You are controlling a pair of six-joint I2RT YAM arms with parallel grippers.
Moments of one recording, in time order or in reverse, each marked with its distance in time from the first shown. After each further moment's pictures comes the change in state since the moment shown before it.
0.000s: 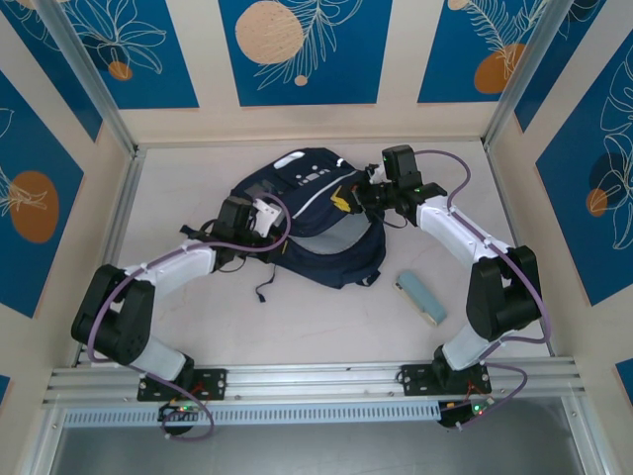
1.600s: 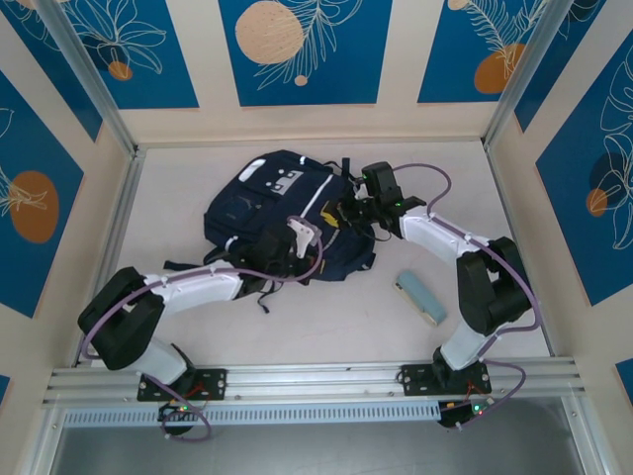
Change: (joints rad) left arm -0.364 0.010 -0.031 0.180 -0.206 -0.373; right arm 0.101 0.043 -0.115 0.129 0.122 0.033
